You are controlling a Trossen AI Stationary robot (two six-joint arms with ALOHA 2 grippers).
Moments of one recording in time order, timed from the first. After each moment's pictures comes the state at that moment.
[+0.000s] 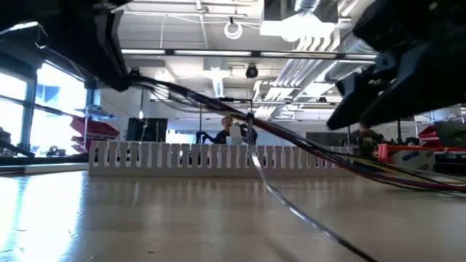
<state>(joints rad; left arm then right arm) -0.68 1.88 1.39 -1.17 -0.77 -0.62 0.46 1.50 0.52 0.34 0.23 0.12</state>
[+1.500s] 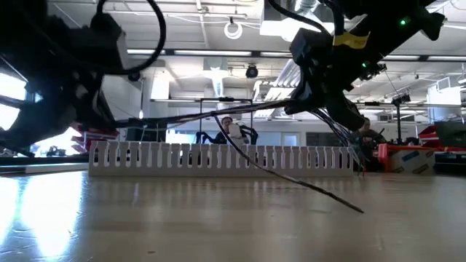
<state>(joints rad) -0.65 1.88 1.05 -1.16 -0.90 -0.88 0.28 1.61 0.82 -0.13 0.88 -0.45</state>
